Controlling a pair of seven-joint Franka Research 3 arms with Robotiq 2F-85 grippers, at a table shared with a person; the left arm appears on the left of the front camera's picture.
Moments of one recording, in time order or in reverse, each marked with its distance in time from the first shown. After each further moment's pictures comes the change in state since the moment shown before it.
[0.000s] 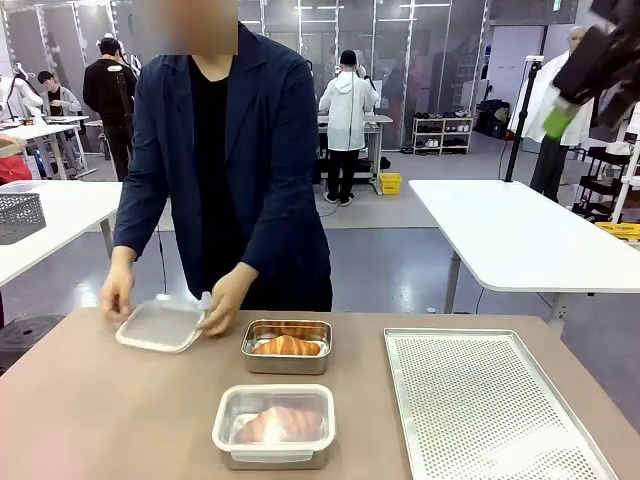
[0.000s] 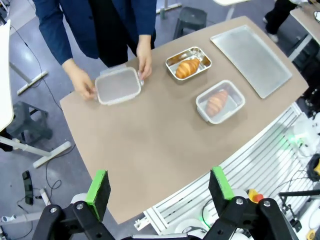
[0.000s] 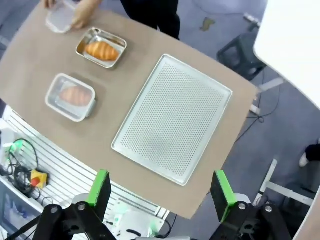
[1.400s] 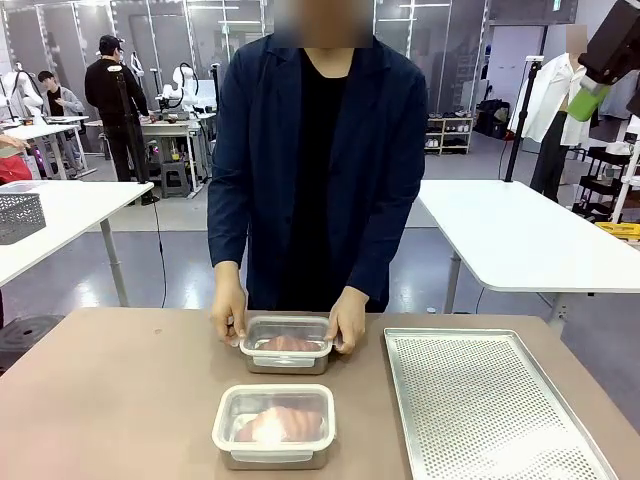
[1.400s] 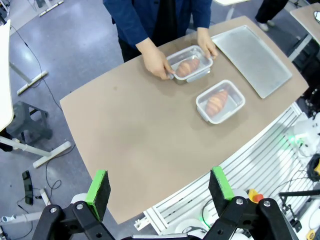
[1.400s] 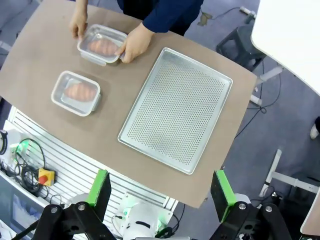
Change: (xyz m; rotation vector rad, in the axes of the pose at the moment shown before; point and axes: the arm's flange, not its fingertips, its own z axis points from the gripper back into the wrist) left arm 0.000 0.000 0.000 0.000 0.000 0.000; right arm -0.013 0.009 0.021 0.001 0.014 -0.048
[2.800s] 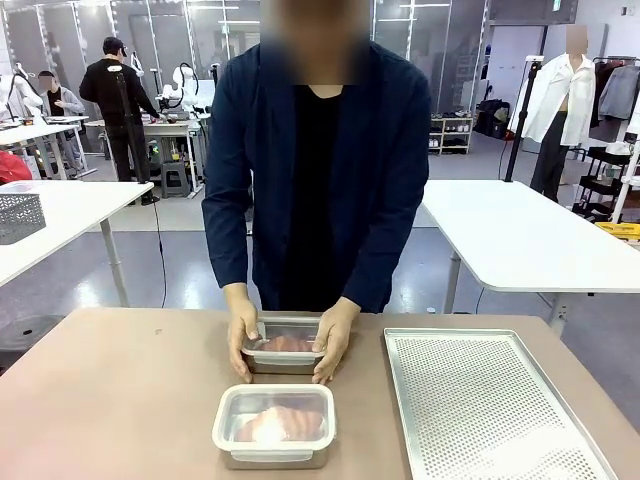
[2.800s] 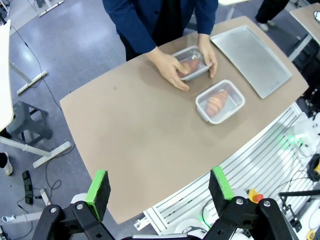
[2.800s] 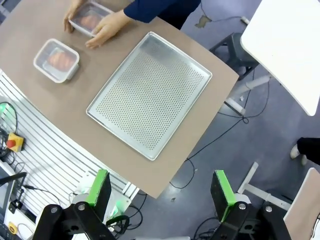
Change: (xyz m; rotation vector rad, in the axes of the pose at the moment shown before) left arm 0.000 0.000 0.000 0.000 0.000 0.000; right arm -0.056 -0.086 0.013 -0.010 -0.006 0.188
